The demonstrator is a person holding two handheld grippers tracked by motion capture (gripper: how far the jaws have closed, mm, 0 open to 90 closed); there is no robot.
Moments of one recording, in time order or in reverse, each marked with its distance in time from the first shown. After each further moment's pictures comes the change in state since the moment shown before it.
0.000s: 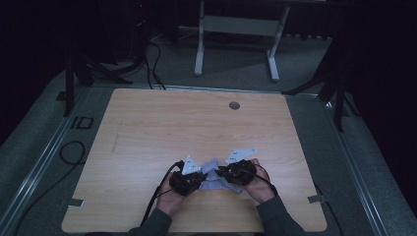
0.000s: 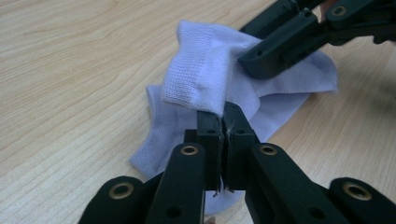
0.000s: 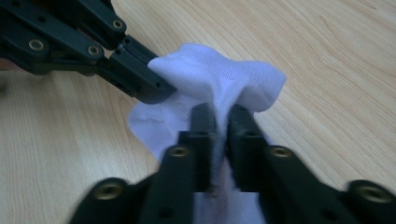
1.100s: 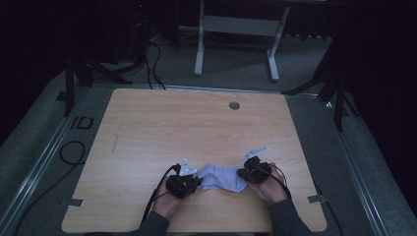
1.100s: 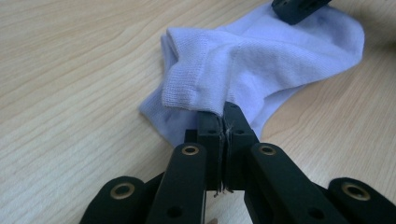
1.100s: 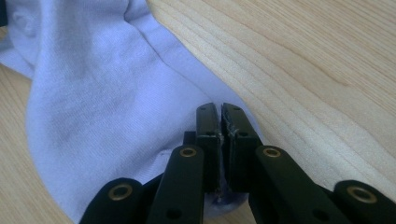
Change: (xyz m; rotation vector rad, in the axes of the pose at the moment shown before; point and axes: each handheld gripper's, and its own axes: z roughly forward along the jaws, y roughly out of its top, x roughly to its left) left arm 0.006 -0.015 0.000 0.086 0.001 -0.051; right arm -0.036 -0.039 -0.009 0.222 -0.175 0.213
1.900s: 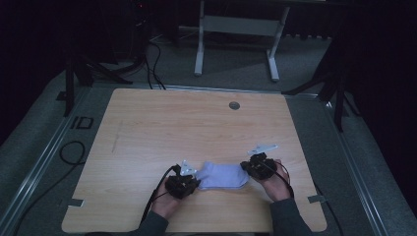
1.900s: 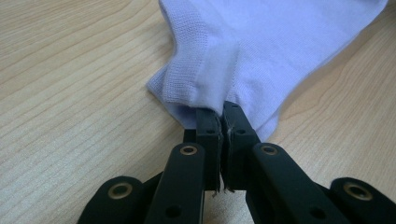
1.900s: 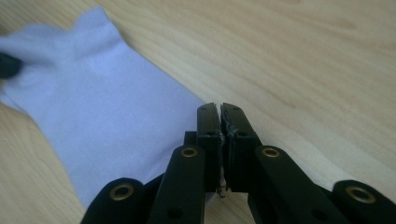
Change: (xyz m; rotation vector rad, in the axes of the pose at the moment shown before) left arm 0.004 -0.004 0.005 0.063 0.021 -0.001; right arm -0.009 0.002 -0.015 -0.102 -0.054 0.044
